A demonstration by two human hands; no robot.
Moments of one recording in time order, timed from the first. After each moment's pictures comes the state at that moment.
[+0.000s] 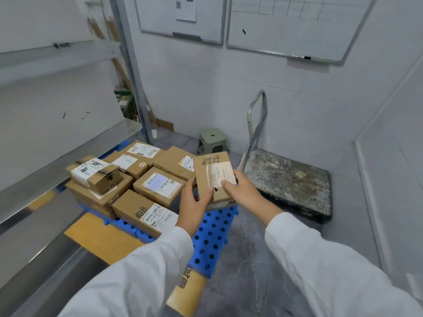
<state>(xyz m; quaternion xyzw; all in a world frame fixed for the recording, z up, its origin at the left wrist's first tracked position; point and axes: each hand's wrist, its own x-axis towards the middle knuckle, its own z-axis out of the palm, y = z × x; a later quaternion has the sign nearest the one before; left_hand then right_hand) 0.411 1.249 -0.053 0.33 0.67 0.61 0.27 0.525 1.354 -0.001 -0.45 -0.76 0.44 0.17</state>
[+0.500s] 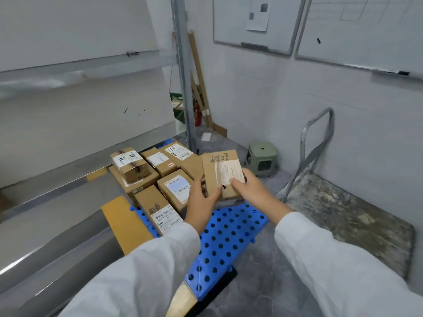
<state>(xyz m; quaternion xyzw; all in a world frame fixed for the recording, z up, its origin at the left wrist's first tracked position) 0.422 1.305 -0.032 0.23 0.72 0.64 0.14 0.485 1.447 -0.004 -0.28 -0.82 0.48 0.12</state>
